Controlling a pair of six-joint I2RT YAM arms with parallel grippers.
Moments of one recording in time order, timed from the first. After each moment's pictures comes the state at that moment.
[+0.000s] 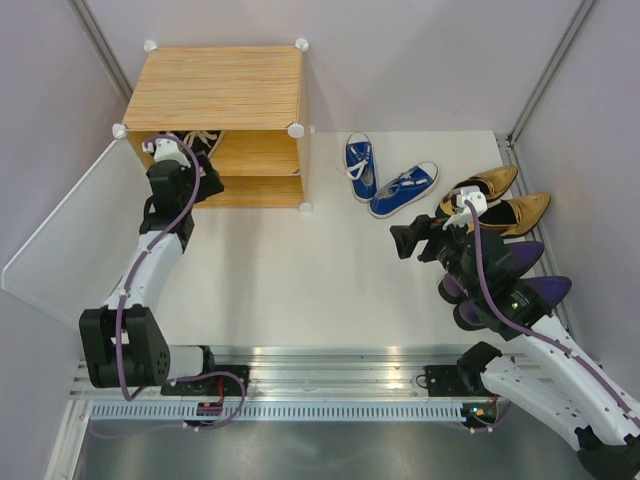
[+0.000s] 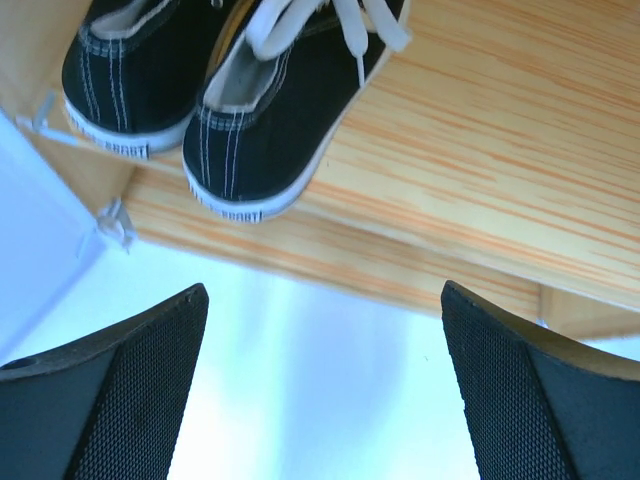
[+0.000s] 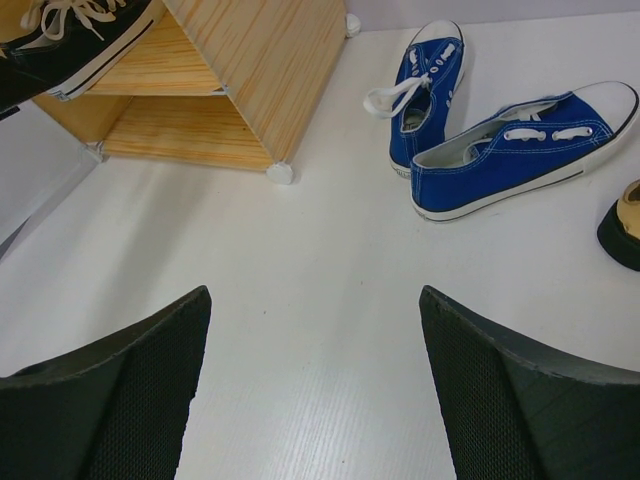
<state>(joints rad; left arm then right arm) 0.04 1.34 0.96 0.07 -0.09 -0.24 0.61 0.70 0.77 -0.25 0.20 0.37</state>
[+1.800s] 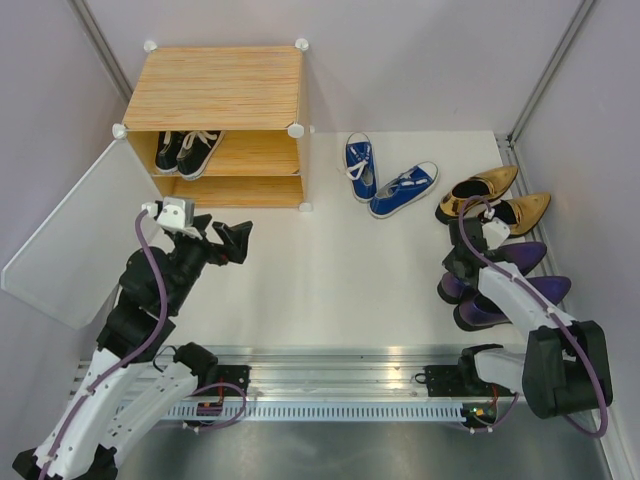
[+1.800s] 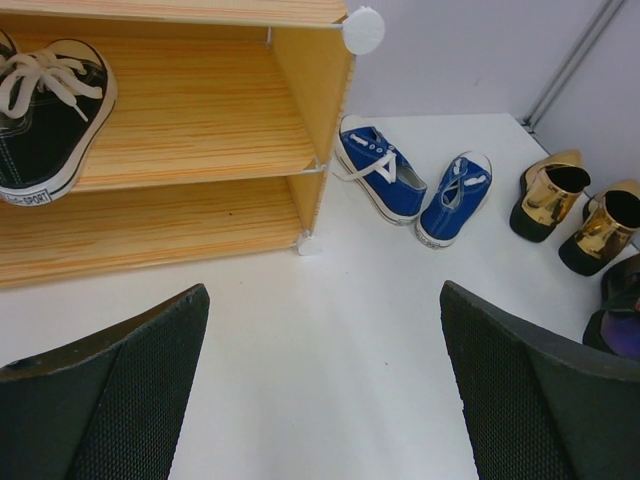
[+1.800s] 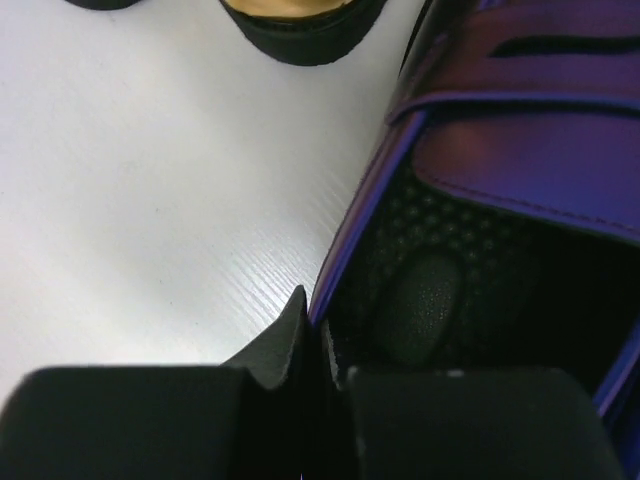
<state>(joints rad) -0.52 0.54 0.86 -0.34 -0.18 -0.19 0.15 1.20 0.63 -0.44 0.40 0.79</state>
